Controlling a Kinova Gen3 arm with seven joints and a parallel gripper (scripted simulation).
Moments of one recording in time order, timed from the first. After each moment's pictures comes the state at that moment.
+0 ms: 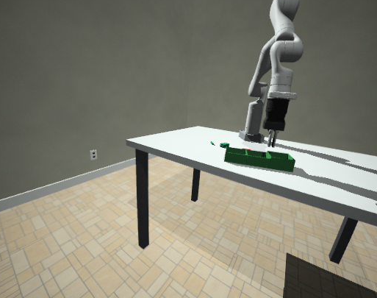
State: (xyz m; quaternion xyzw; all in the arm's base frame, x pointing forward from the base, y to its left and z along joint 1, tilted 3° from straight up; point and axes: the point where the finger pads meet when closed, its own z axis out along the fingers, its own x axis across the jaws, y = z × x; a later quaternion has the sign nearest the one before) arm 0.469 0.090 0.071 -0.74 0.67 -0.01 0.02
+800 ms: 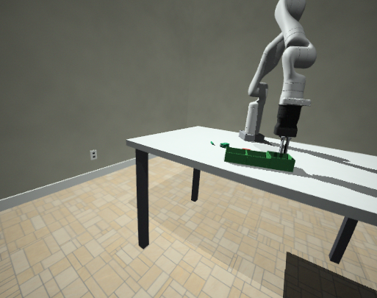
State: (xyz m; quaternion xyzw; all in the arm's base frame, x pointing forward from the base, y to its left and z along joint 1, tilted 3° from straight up) arm 0.465 0.137 0.053 -0.75 0.66 -0.01 0.02
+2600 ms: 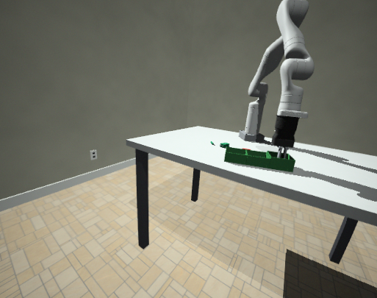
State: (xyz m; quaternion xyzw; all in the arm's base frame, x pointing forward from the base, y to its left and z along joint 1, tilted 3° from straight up) arm 0.465 0.136 0.012 -0.75 0.66 -0.01 0.02
